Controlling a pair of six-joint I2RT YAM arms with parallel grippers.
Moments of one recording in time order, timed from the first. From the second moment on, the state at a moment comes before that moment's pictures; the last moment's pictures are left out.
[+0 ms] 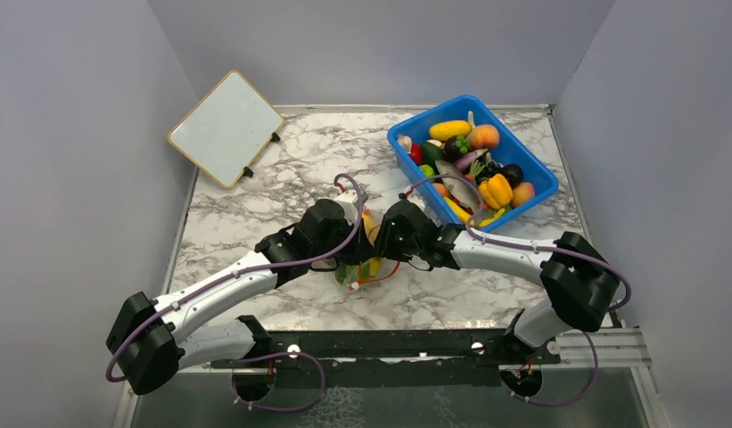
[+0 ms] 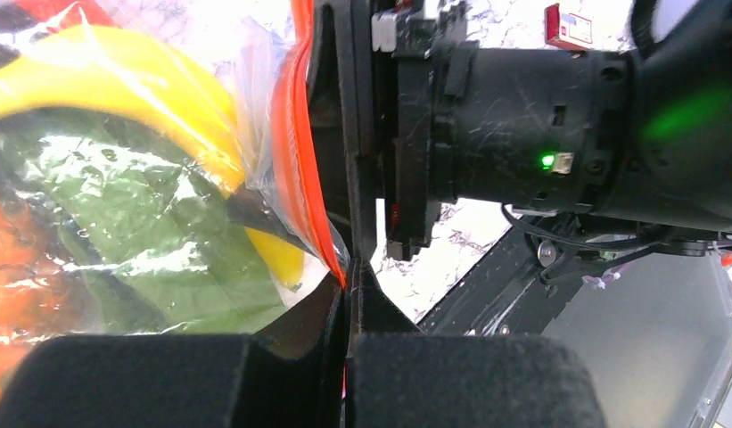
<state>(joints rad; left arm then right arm) -0.83 1.10 0.74 -0.24 0.17 -0.58 0.91 1.54 0.89 -0.17 0.12 0.96</state>
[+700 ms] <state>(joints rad) -0.83 1.08 0.74 -0.23 0.17 -0.58 0.92 1.47 0.66 0.07 0.06 1.15</state>
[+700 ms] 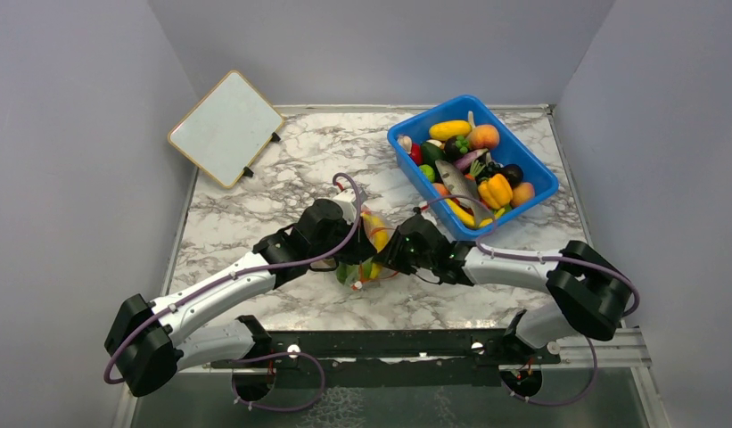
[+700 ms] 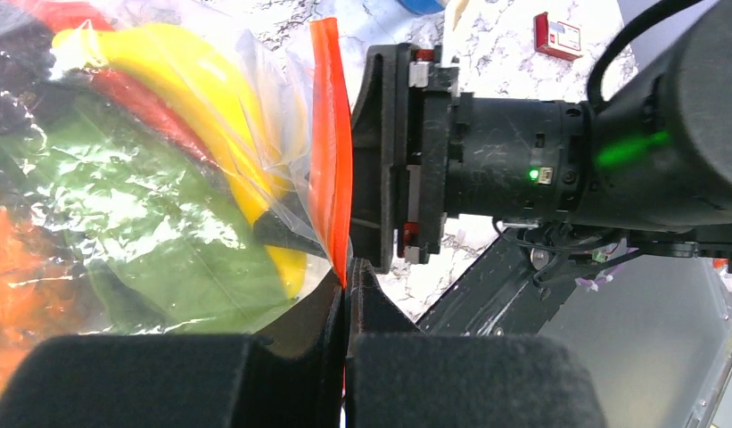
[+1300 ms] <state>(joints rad) -0.83 1.09 0.74 -0.21 0.16 -0.58 0.92 1.45 0.91 -0.25 -0.01 0.91</state>
